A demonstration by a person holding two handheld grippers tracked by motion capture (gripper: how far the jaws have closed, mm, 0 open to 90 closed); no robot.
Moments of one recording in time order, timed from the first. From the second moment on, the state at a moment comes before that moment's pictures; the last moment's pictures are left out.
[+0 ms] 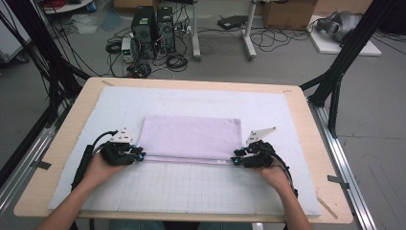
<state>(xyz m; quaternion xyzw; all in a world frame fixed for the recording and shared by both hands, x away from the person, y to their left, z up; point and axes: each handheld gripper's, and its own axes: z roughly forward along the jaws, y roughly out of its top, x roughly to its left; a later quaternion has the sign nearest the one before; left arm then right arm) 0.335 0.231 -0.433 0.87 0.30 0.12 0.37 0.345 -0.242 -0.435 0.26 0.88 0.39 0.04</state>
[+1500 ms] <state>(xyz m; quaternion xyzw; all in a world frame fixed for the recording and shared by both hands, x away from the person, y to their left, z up) 0.325 0.238 -0.432 0.83 0.35 0.14 0.41 0.334 -0.246 -0.422 0.28 0.85 0.44 0.07</state>
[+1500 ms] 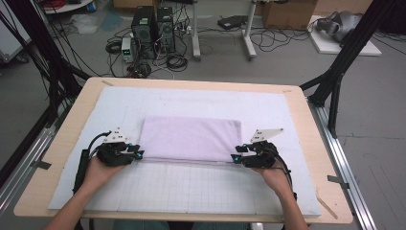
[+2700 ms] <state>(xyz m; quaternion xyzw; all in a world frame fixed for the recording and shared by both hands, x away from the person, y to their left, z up) 0.289 0.252 -0.413 0.80 0.37 0.18 0.44 0.299 -0.257 -0.407 0.32 0.81 0.47 0.14</state>
